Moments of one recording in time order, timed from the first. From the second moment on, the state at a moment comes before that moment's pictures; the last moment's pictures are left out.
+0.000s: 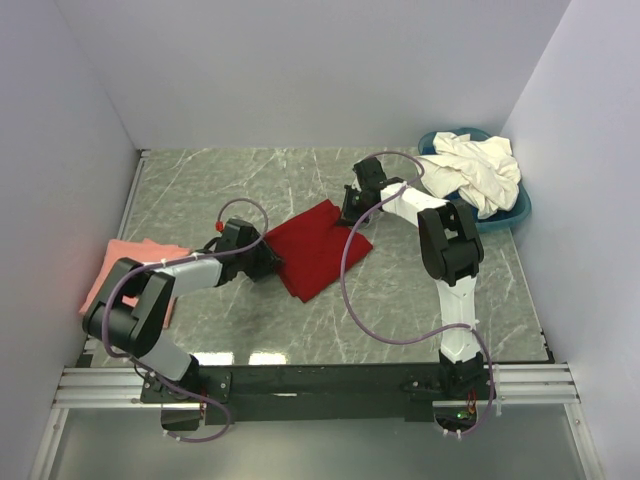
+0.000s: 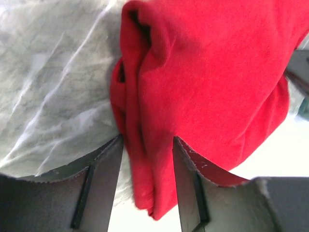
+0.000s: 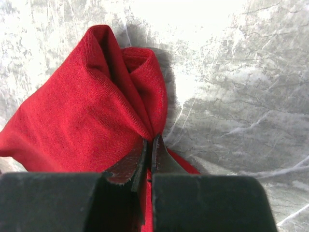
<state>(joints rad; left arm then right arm) -0.40 1.55 0.66 0.05 0.10 -1.07 0.37 2.19 1.59 -0.41 -0.28 0.52</state>
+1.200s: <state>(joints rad) -0.16 1.73 1.29 -0.70 -0.21 -1.35 0.40 1.77 1.38 -0.45 -0.23 0.54</state>
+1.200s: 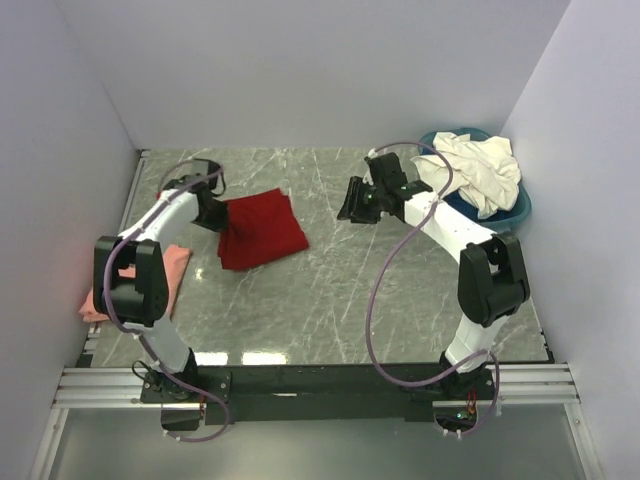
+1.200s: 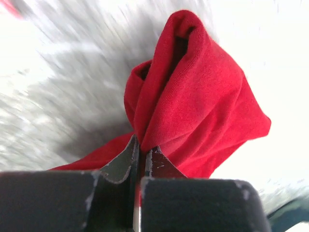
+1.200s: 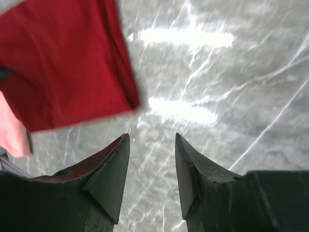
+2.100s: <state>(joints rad) 0.41 1.49 1.35 -0.88 -0.24 -1.19 0.51 1.74 1.29 -0.43 -0.23 0.54</state>
